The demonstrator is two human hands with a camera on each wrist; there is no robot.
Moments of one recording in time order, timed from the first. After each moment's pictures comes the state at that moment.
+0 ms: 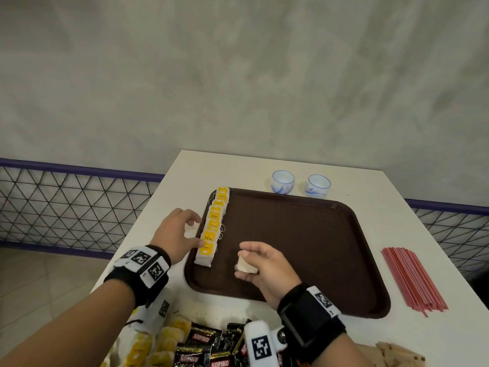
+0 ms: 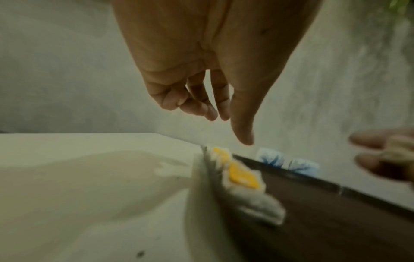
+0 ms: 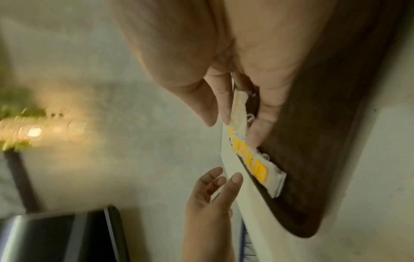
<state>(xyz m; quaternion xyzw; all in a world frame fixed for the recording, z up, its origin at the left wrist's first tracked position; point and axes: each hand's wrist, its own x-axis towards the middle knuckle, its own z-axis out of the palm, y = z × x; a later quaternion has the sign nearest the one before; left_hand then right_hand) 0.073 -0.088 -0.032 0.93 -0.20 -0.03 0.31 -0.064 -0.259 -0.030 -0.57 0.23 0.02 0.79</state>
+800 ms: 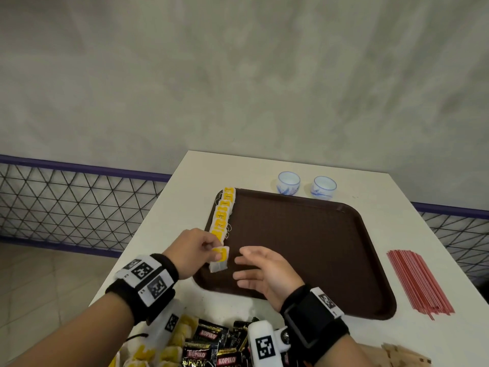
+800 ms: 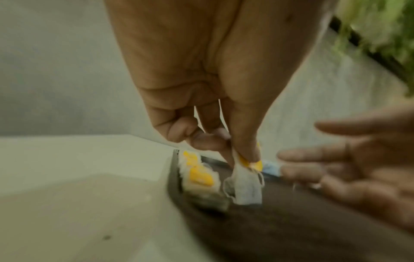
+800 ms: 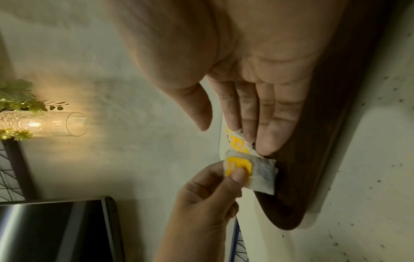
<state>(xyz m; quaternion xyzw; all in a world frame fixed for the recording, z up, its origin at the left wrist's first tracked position) 0.042 -0.091 -0.021 0.90 -0.28 -0.14 0.31 -0.068 -0.250 -0.018 -0.55 0.24 0.08 0.80</state>
